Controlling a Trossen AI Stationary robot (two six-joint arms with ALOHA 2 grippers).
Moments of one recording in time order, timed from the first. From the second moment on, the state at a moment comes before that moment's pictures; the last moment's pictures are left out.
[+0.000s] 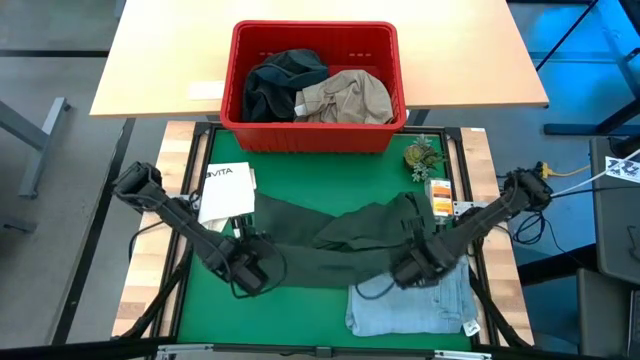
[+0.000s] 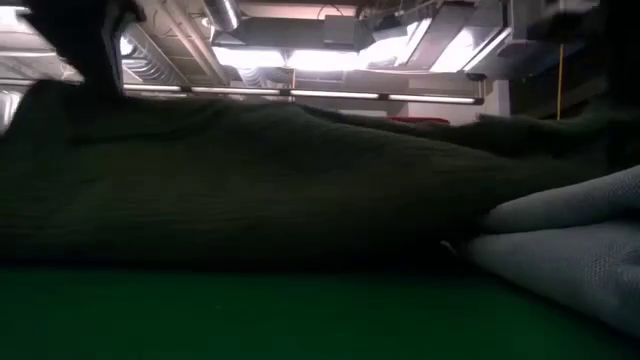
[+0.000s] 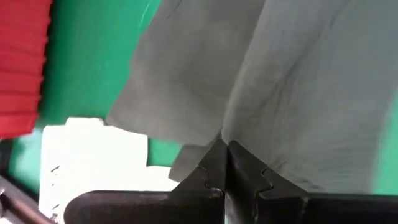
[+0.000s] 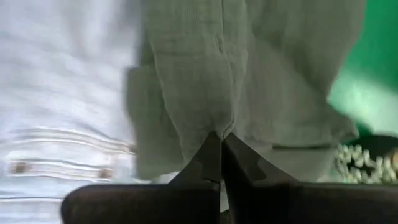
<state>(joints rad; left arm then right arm) -0.60 1.63 1.27 -1.25 -0.49 -0.84 0.29 1.55 1.24 -1.40 0.19 0.38</state>
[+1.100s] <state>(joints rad) -0.37 1.63 1.06 -1.19 -0.52 -0.81 -0.05 1.55 1.12 -1.39 0.24 0.28</state>
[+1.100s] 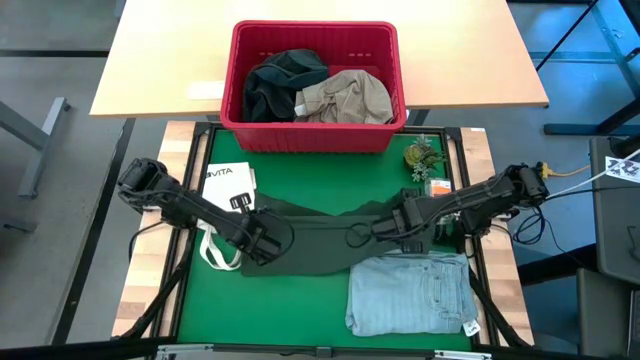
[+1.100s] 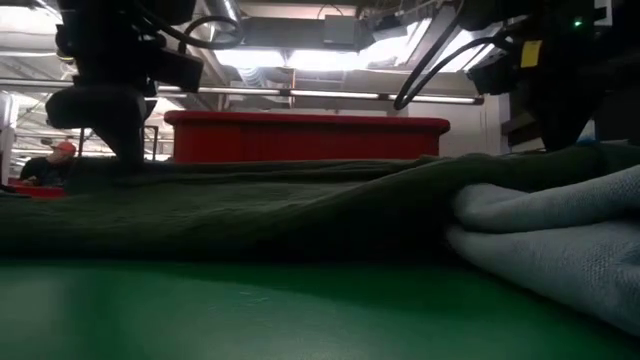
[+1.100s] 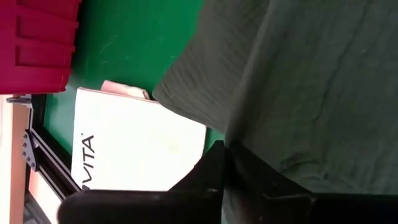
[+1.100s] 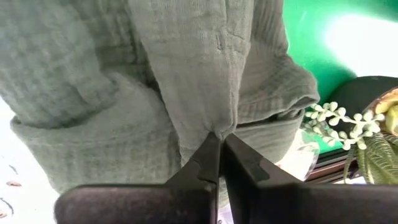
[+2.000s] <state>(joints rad) -0.31 1.63 1.07 -1.14 -0.48 -0.84 -0.05 1.55 1.14 -1.52 0.32 0.32</state>
